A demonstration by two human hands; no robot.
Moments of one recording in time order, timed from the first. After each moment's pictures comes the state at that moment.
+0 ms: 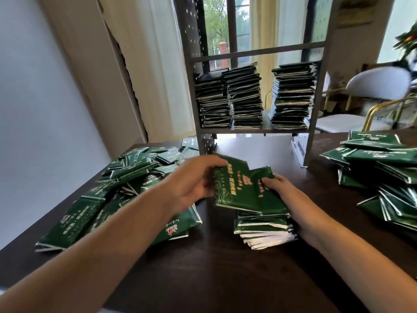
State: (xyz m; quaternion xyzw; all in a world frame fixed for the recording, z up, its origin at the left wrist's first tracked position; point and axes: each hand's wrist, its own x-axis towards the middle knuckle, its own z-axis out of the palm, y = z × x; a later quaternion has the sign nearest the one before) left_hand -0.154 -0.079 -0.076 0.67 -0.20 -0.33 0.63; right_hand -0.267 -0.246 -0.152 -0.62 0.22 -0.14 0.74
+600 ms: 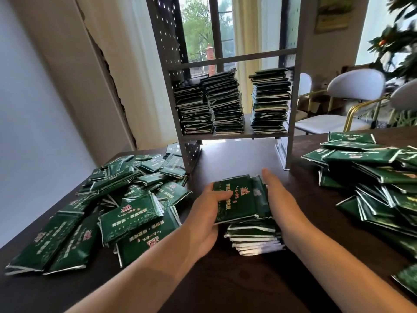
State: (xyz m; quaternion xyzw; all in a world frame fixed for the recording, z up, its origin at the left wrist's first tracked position) left_hand -0.194 -0.123 -0.132 0.56 -0.11 -0.36 0.74; right_hand -0.270 -0.242 -0.148 -0.66 0.27 -0.20 0.68
